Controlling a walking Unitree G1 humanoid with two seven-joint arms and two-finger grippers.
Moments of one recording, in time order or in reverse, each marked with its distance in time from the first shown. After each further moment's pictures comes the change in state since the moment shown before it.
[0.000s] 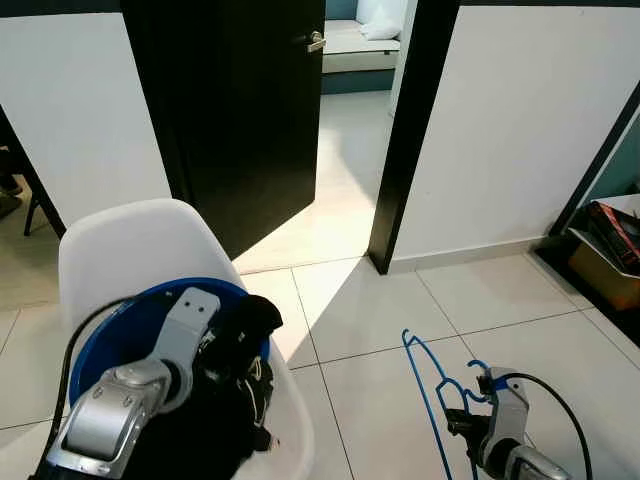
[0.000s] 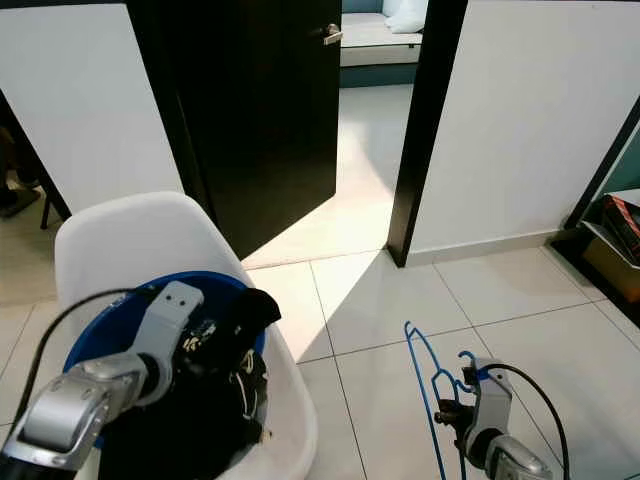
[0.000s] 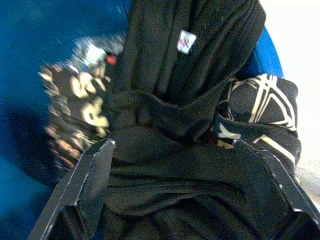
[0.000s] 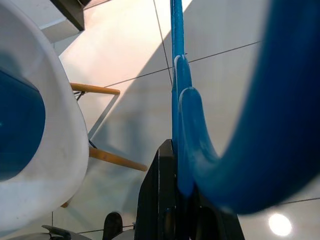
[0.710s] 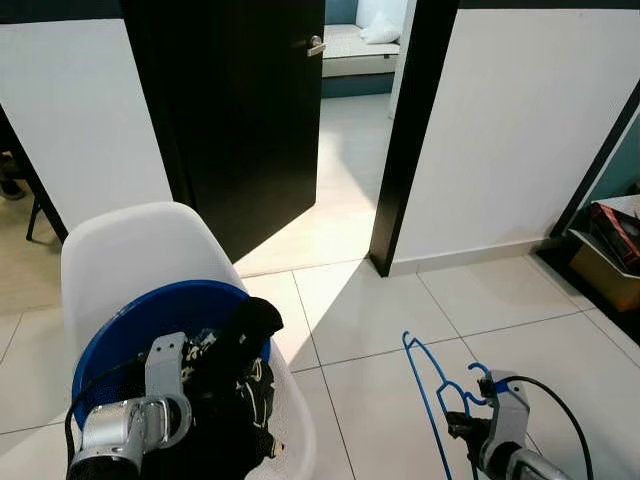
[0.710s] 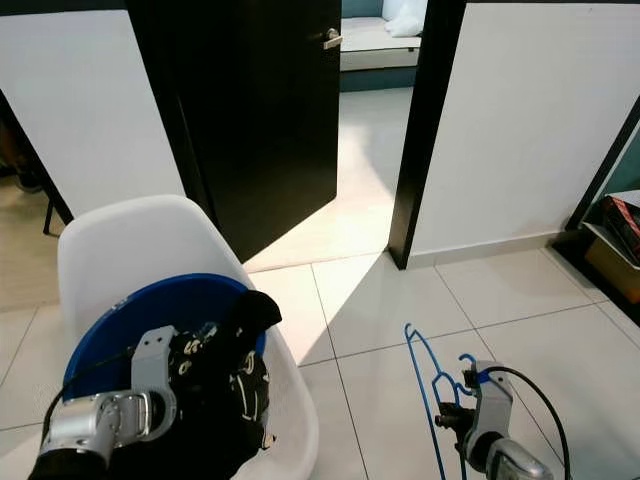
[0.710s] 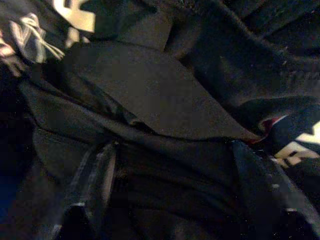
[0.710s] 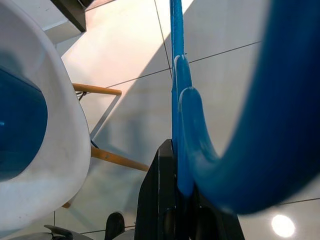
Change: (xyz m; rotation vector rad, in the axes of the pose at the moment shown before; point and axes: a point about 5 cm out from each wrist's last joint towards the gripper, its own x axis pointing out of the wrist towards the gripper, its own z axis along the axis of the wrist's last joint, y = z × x) left arm 0.041 0.014 -0.058 -0.458 0.170 0.034; right arm -0.002 -0.001 -0.003 0.002 0.005 -0.001
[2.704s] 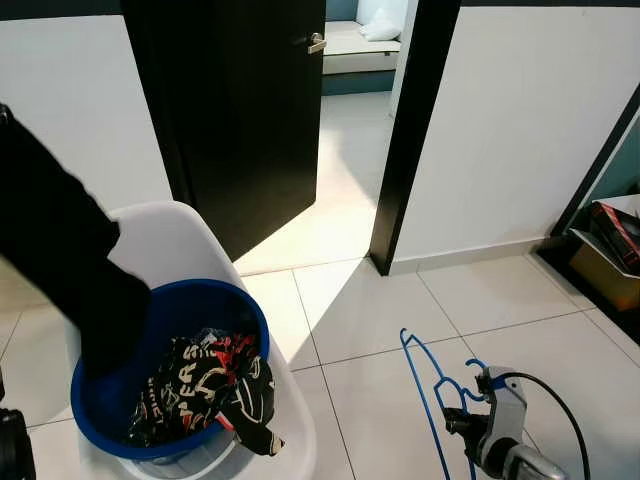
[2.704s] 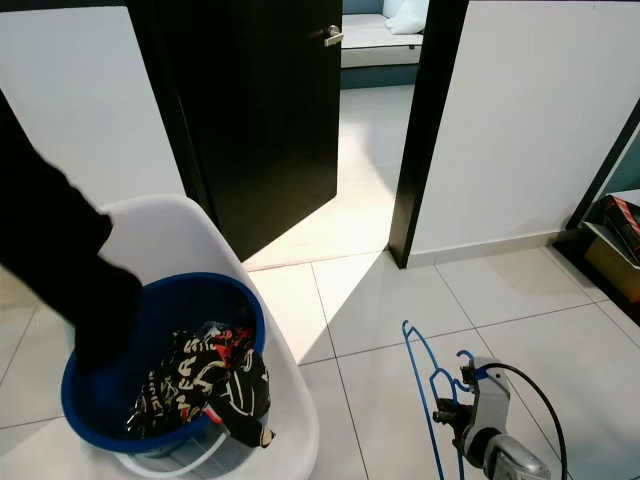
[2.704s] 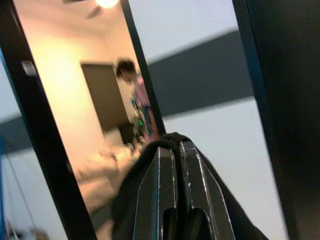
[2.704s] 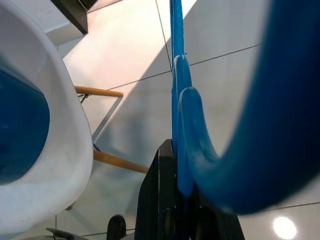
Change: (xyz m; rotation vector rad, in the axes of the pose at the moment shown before) left arm -0.250 0.009 0.219 0.378 -1.432 0.710; right arm 0.002 0.001 0.004 -0.002 -0.008 0.005
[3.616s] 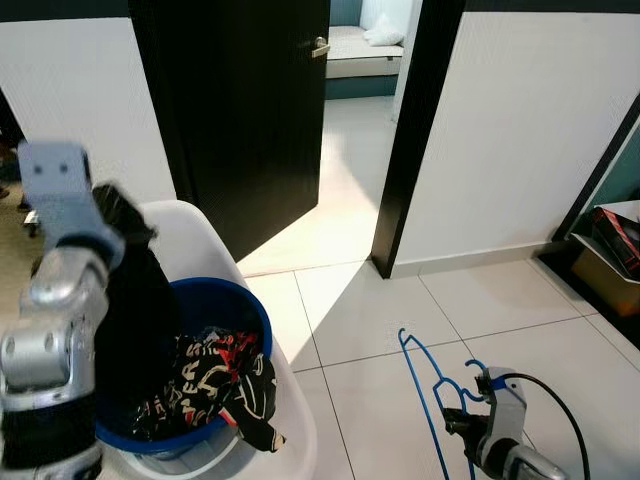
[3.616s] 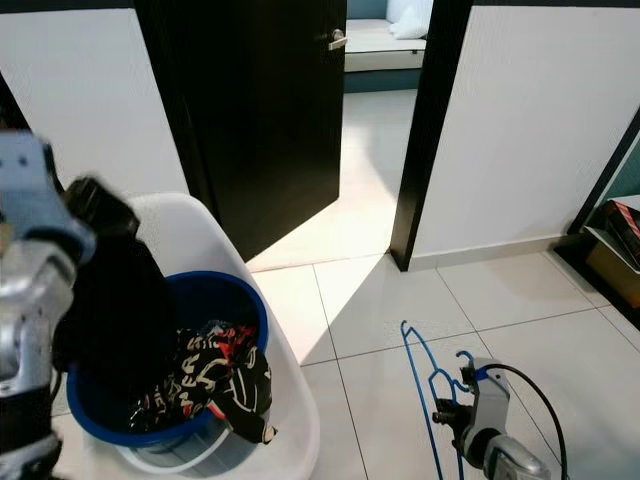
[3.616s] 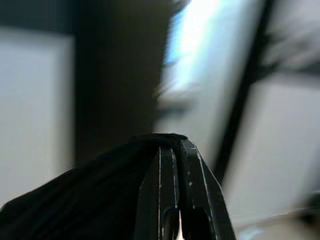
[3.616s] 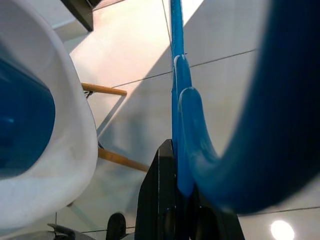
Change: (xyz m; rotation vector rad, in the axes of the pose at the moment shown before) left arm -0.042 -0.087 0.026 -0.689 0.031 -0.573; right arm 0.001 0.002 0.001 0.001 -0.005 0.016
